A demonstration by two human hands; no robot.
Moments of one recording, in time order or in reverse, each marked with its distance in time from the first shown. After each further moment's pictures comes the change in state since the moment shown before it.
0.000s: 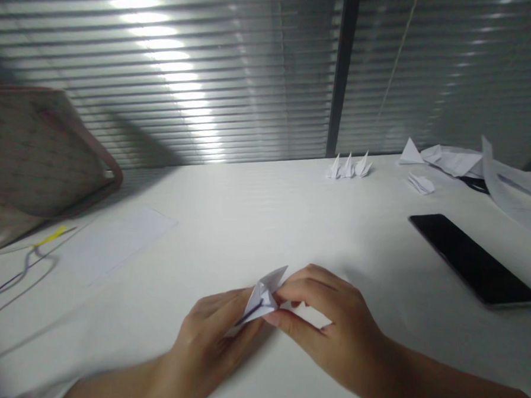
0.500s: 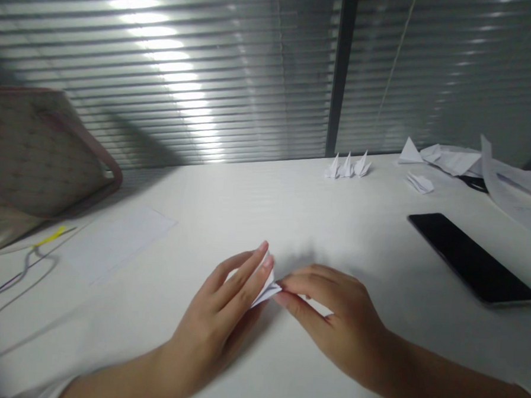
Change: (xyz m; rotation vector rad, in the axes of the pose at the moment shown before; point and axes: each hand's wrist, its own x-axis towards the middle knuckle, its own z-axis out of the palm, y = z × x) left_hand 0.007 -0.008 -0.007 0.425 -0.055 0.163; right_hand -0.001 0.004 -0.003 -0.150 0.020 0.038
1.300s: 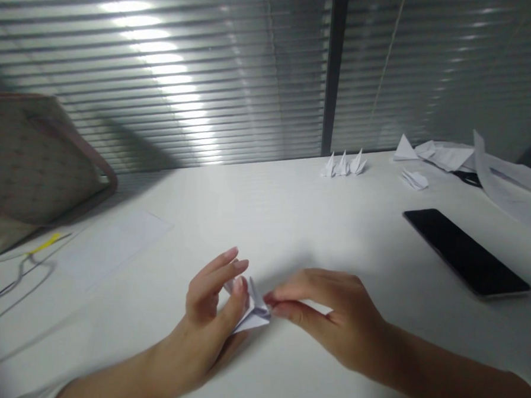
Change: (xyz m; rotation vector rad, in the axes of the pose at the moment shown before) left_hand -0.003 -0.001 -0.004 -0.003 0.128 0.120; right_hand 0.002 0.002 -0.009 0.220 -0.109 0.023
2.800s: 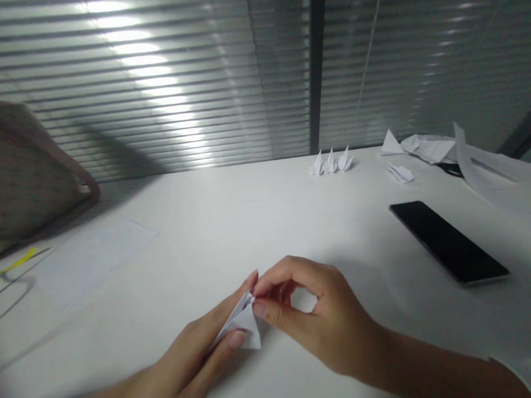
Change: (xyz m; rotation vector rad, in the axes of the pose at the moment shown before) left_hand 0.004 0.013 -0.007 -0.555 -0.284 -0.274; right_hand 0.006 -0.007 0.002 0.334 0.037 0.259
